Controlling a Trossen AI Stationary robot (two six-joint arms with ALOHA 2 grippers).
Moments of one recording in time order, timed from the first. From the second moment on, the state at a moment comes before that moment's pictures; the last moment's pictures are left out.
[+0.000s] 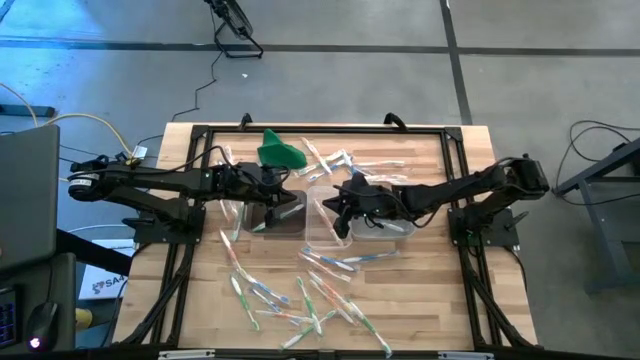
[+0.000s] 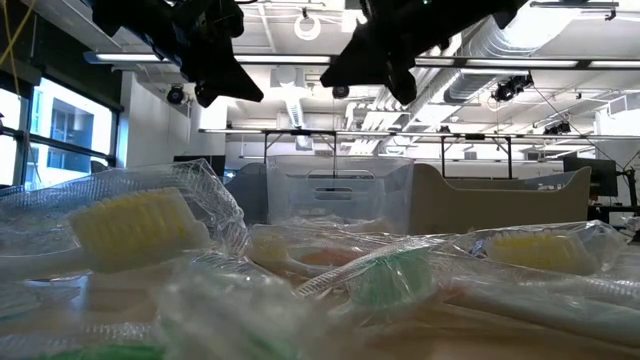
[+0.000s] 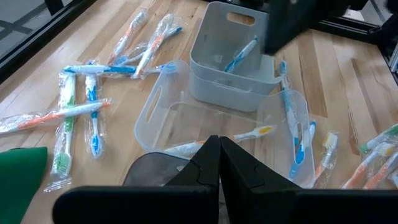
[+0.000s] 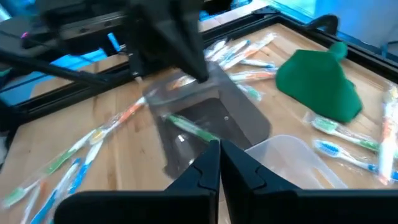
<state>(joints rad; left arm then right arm) 0.08 1.12 0.74 -0.11 -0.04 -0.19 0.11 1.53 0.95 0.16 0.31 0.41</state>
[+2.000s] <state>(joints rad) -0.28 0.72 0.74 -0.34 -0.37 -0.01 0.27 1.39 0.95 -0.43 0.20 0.50</state>
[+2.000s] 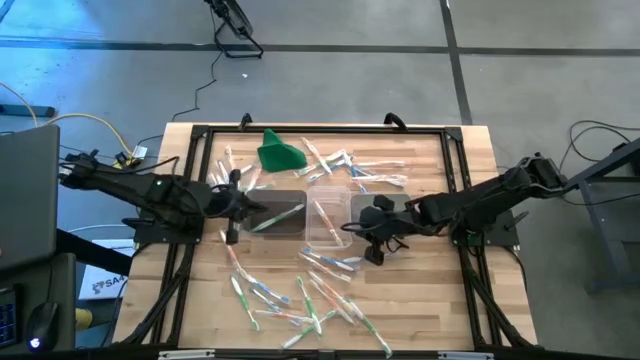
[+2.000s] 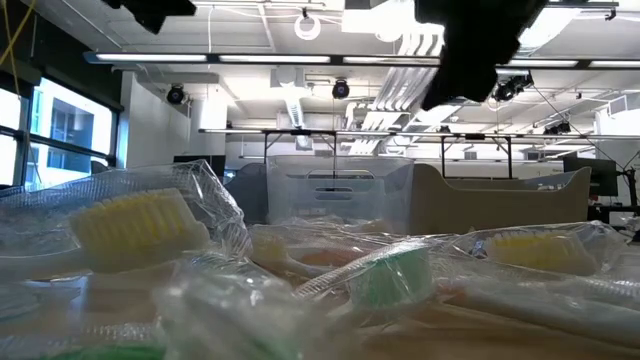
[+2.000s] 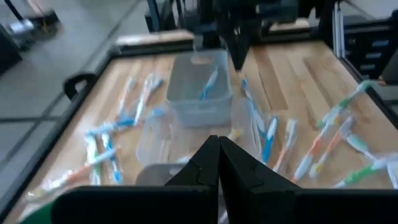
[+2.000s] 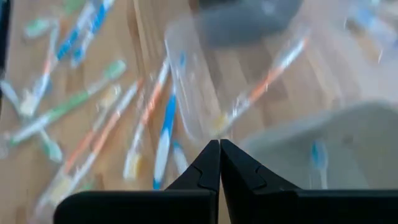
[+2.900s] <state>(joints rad) -0.31 0.62 0.74 -0.36 -0.53 0.02 0.35 1.39 0.95 -0.70 0.08 0.55</state>
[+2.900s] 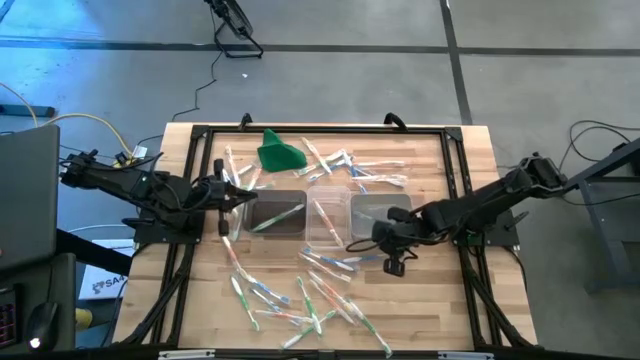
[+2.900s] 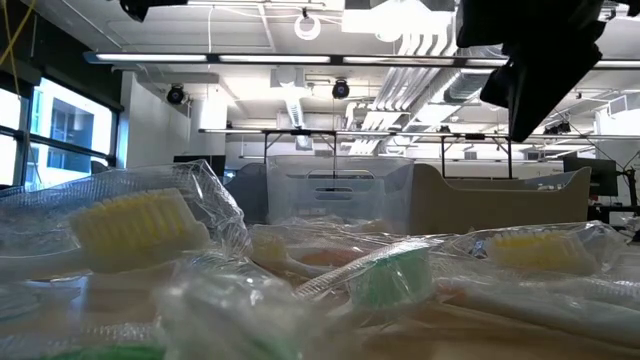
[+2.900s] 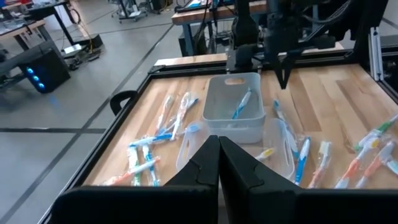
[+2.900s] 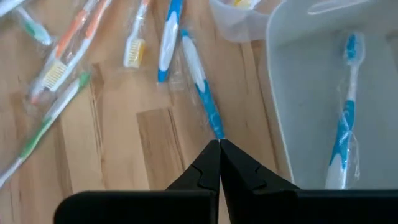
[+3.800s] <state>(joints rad) -0.31 0.62 0.74 -0.38 -0.53 0.02 0.38 1.58 0.95 -0.70 0.13 0.50</state>
